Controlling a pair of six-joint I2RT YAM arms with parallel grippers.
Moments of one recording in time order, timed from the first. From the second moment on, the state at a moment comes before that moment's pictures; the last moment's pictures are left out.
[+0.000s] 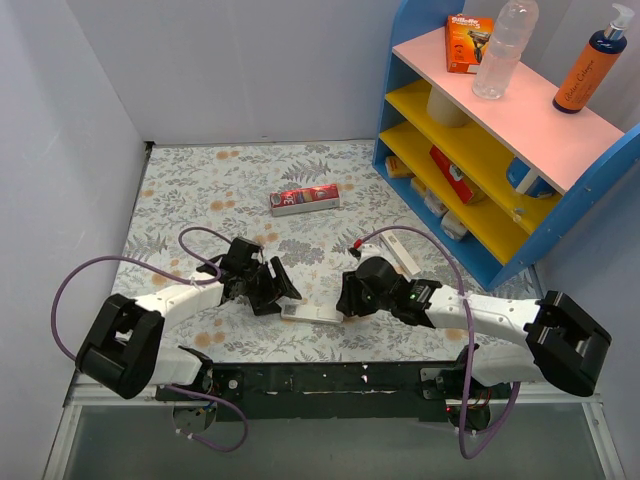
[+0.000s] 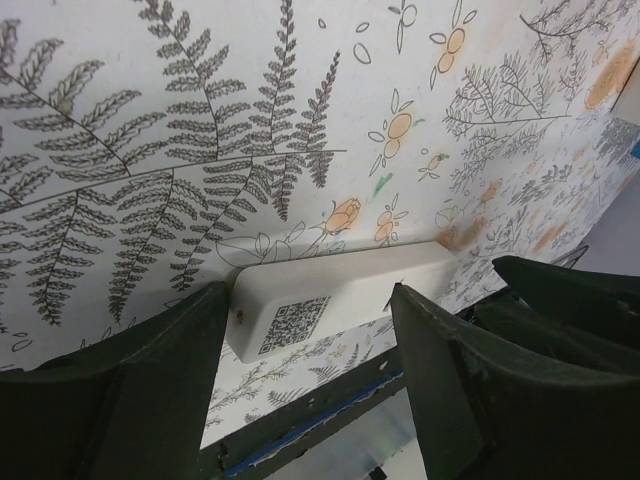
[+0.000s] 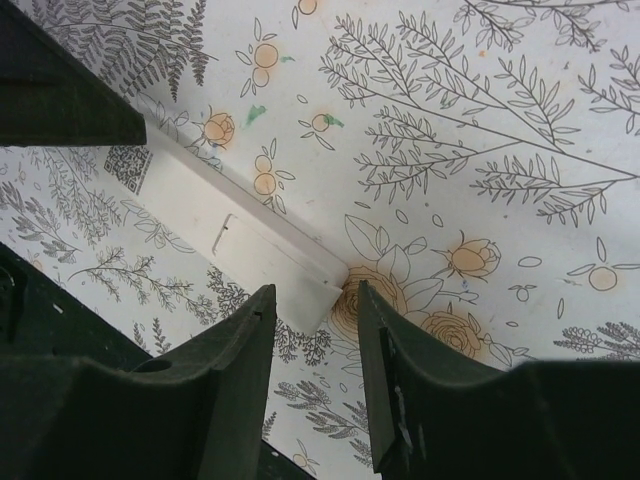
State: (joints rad) left arm -0.47 1.32 0.55 -0.24 0.37 -0.93; right arm 1.00 1.27 0.60 -0.10 0.06 0.67
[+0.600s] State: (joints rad) left arm -0.50 1.25 0.50 -0.27 0.39 -0.96; right arm 1.05 1.31 0.60 -0.18 0.11 0.76
